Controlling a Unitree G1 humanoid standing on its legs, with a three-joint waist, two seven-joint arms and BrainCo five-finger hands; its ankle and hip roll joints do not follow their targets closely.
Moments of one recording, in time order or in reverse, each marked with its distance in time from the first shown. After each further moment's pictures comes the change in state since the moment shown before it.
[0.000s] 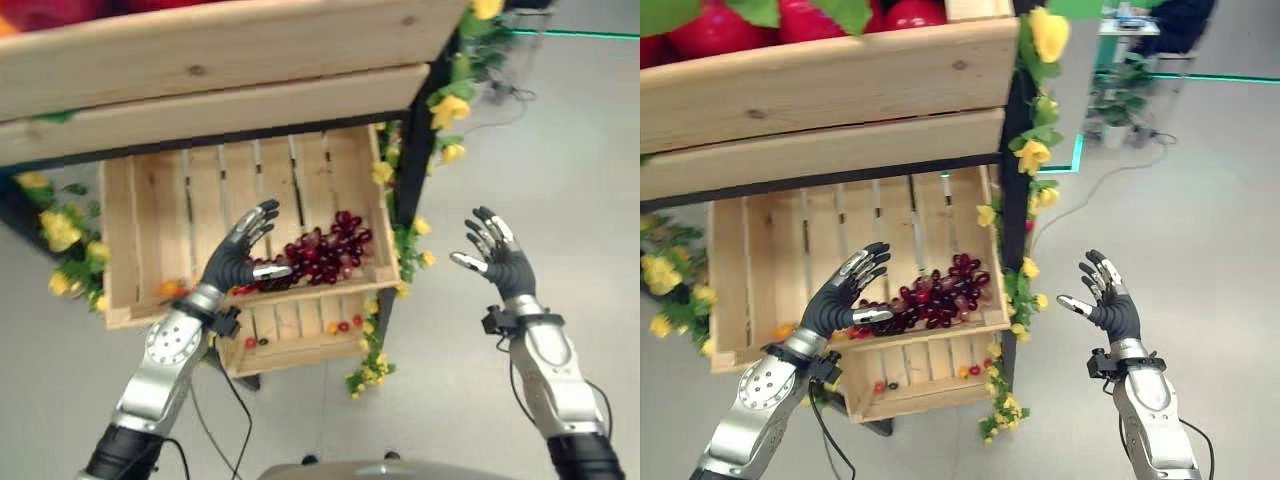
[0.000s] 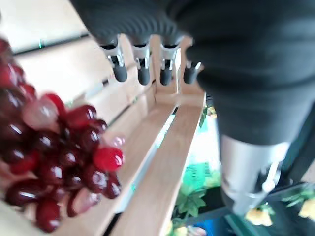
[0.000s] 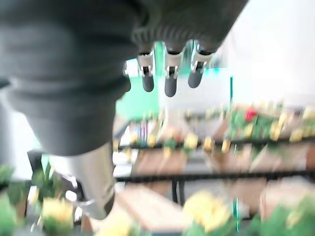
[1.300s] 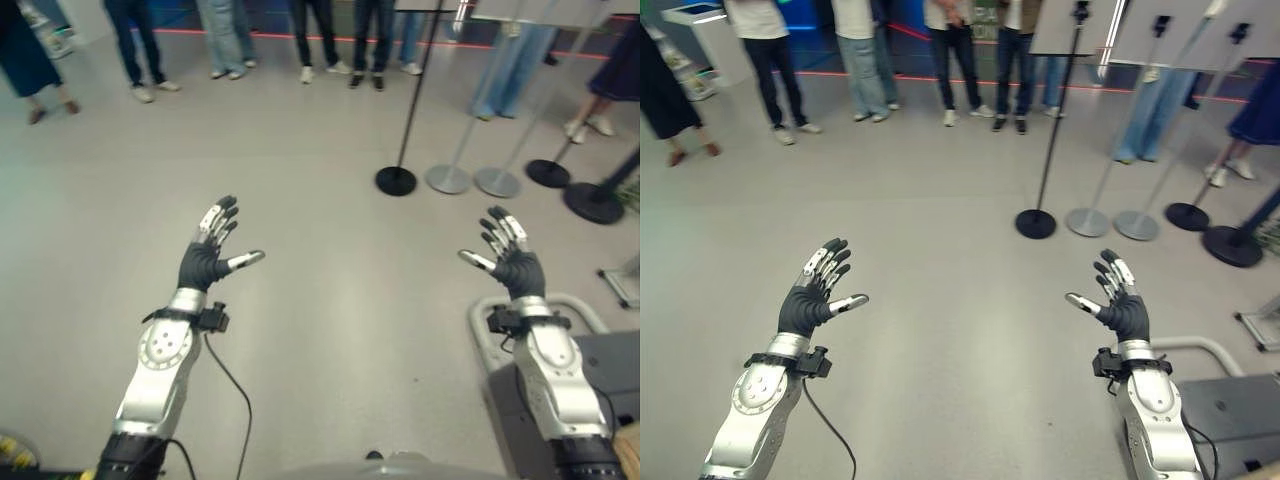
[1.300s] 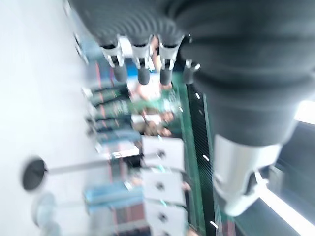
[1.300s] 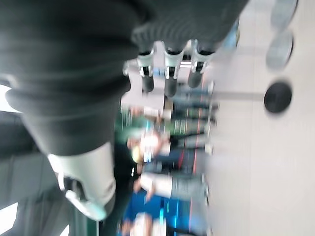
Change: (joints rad) left arm -0.026 -0.045 0.038 0.071 0.043 -0.039 0.123; right arm 0.015 0.018 0.002 0.012 -0.054 -0.019 -0.080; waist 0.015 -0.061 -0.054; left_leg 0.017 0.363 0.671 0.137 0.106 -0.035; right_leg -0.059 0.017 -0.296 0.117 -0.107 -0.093
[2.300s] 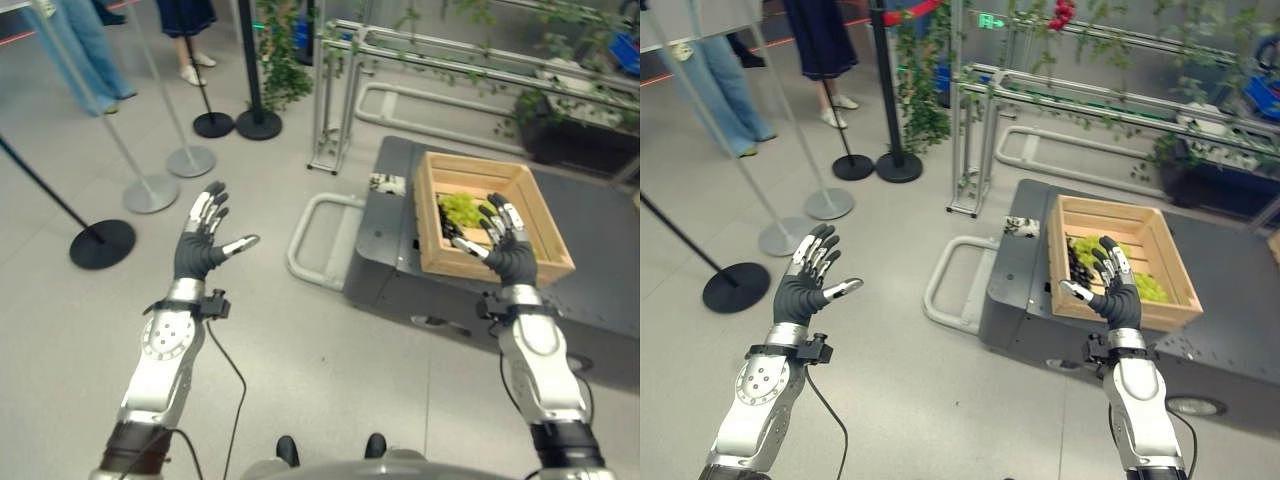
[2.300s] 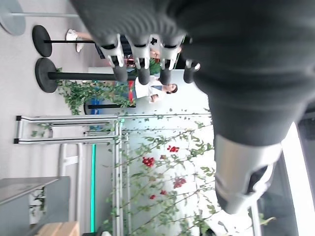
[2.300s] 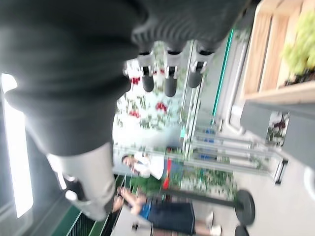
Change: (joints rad) left arm 0.048 -0.013 0.075 0.005 0.001 -0.015 0.107; right arm -0.104 0.059 0.021 0.067 -0.074 -0.029 -0.051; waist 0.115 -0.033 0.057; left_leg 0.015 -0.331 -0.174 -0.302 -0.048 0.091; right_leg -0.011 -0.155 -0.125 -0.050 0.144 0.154
